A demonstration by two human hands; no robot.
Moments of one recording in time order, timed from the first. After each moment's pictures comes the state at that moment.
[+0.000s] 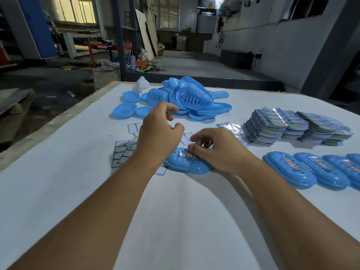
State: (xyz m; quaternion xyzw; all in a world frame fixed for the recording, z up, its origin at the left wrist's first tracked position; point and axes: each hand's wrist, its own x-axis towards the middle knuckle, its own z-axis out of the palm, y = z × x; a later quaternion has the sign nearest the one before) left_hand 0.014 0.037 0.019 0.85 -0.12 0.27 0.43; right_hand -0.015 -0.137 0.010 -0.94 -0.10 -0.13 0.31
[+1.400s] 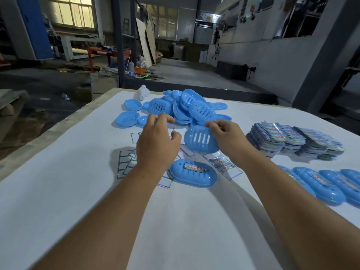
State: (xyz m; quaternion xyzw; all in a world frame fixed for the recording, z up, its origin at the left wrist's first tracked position) left_hand 0.025 0.048 0.013 0.87 -0.08 0.33 0.36; right_hand 0.039 -0.144 0.025 -0.84 0.02 -0.17 0.51
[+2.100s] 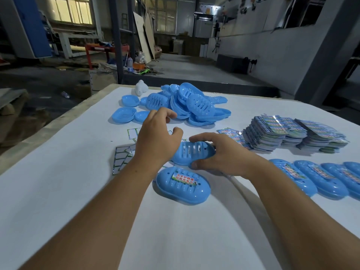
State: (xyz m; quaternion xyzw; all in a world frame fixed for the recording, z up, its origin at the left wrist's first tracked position) left_hand 0.025 0.044 0.017 0.86 -0.13 0.28 0.41; right_hand -0.014 -0.144 0.026 -0.92 -0.09 0.01 0.37
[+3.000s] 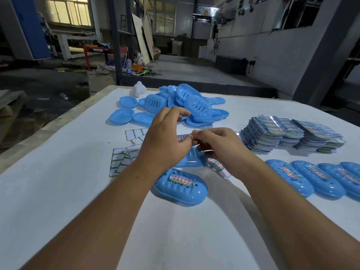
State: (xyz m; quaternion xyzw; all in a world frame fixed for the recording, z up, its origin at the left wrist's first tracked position) left_hand 0.014 0.035 0.019 0.83 -0.26 0.30 0.38; right_hand -0.014 -0.131 0.031 -0.77 -0.02 -0.03 0.63
